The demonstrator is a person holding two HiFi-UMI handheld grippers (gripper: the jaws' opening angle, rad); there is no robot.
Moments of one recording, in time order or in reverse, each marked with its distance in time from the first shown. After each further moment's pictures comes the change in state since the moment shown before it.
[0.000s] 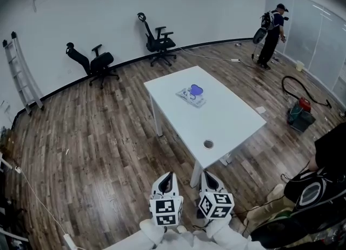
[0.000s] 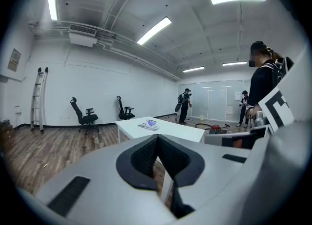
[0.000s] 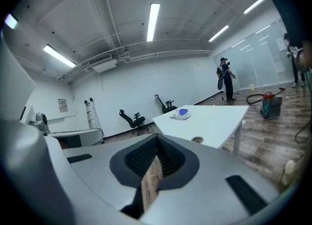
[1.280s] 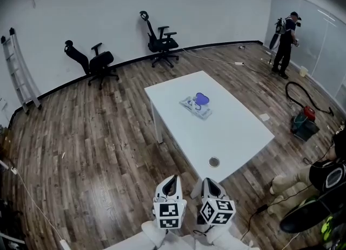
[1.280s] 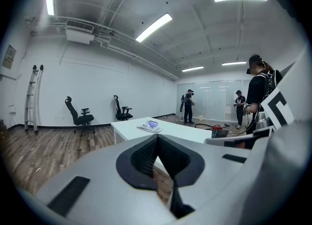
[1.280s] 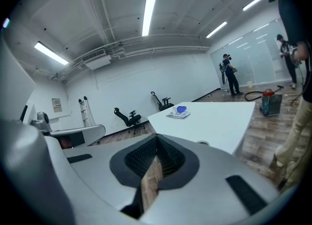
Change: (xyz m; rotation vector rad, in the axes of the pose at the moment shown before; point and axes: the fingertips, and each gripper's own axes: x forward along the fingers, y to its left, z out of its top) left arm 0.095 0.037 0.003 0.017 -0.007 -0.027; right arm 0.090 -0.017 0.006 0.027 0.037 -0.040
